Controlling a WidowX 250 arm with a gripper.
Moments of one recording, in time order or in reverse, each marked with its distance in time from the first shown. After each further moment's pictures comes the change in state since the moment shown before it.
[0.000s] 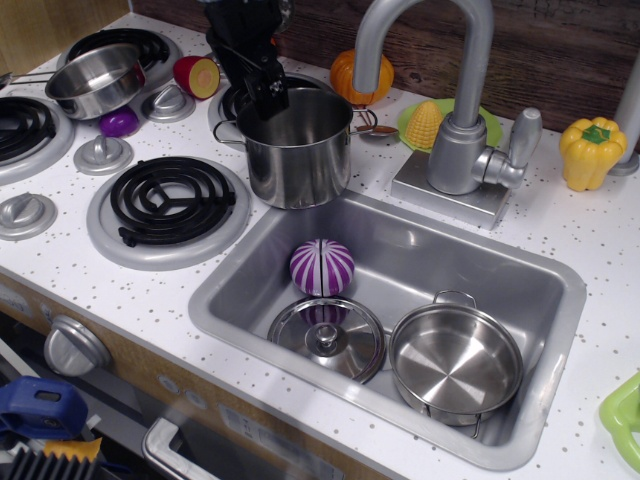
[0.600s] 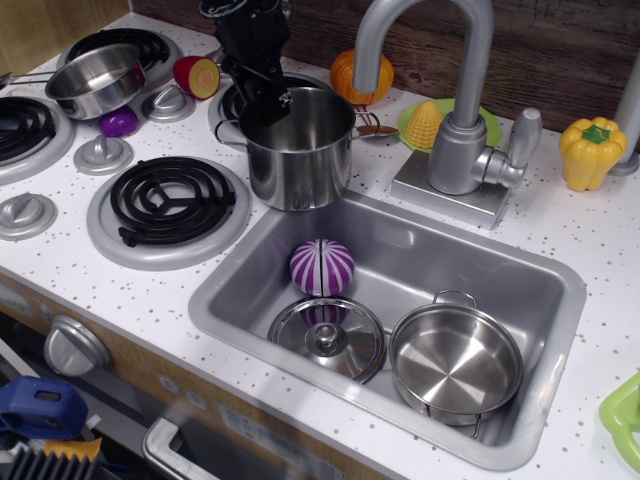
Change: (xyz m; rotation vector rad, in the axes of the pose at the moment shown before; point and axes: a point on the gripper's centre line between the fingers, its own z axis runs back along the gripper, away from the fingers) arm -0.001 -0.002 -0.009 -0.077 0.016 0.018
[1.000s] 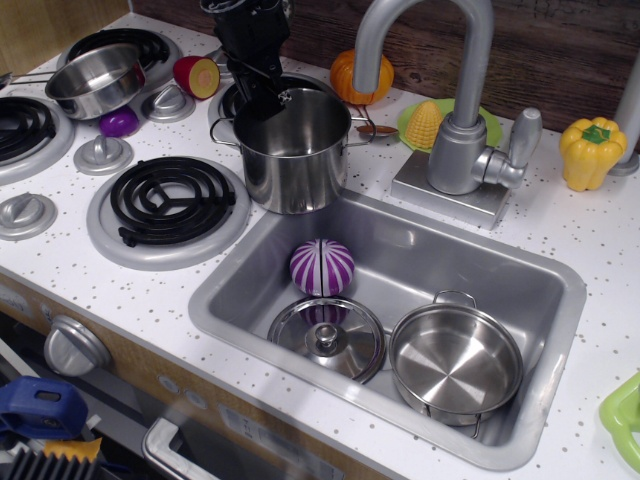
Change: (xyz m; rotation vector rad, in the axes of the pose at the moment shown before) arm -0.005 0.006 0.003 0.036 0.043 0.006
